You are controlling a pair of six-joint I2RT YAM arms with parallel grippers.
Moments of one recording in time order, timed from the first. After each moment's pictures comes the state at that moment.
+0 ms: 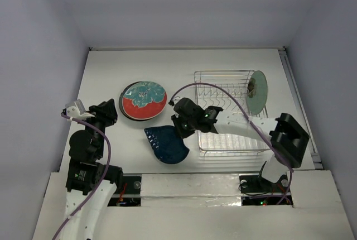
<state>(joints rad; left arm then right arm) -0.19 0.25 0.60 -0.28 -0.25 -0.49 1.02 1.62 1.16 -0.45 -0.03 0.47</state>
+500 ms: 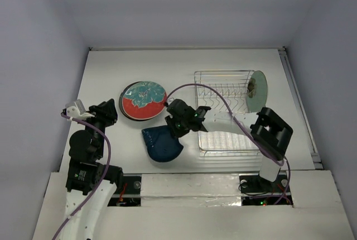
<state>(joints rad) -0.19 0.25 0.60 -0.28 -0.25 -0.49 1.01 1.80 1.22 -0.37 -0.03 0.45</state>
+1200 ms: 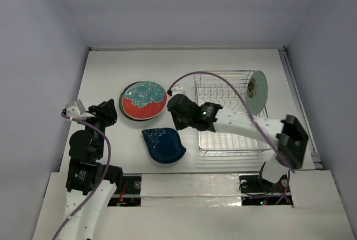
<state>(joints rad) -0.19 0.25 0.60 -0.28 -0.25 -0.49 1.07 1.70 1.33 -0.54 0.28 0.51</state>
